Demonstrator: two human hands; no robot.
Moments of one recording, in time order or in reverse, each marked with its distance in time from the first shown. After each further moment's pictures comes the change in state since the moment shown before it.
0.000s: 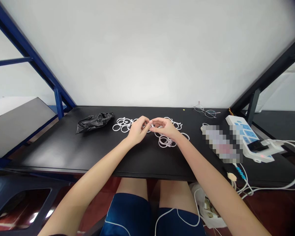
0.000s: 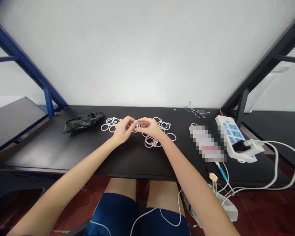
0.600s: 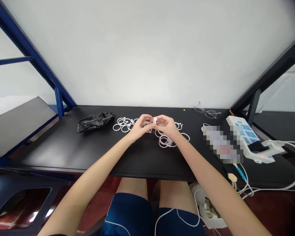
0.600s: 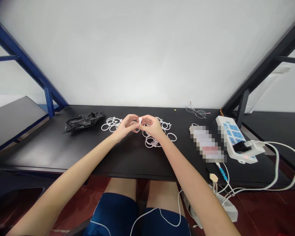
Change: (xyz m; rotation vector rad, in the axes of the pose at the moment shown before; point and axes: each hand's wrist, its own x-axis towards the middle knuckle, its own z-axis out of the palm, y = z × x) left_hand 0.004 -0.005 0.001 -0.586 -0.166 -0.323; right_hand 0.001 0.001 0.005 0.115 0.144 -0.068
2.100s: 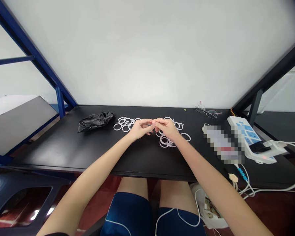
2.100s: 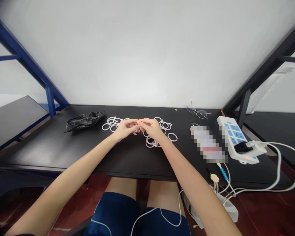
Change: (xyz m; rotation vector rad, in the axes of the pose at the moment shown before) left_hand 0.002 -0.002 -0.004 0.002 -0.043 -0.088; right_hand -0.001 0.001 0.005 -0.053 -0.059 -0.022
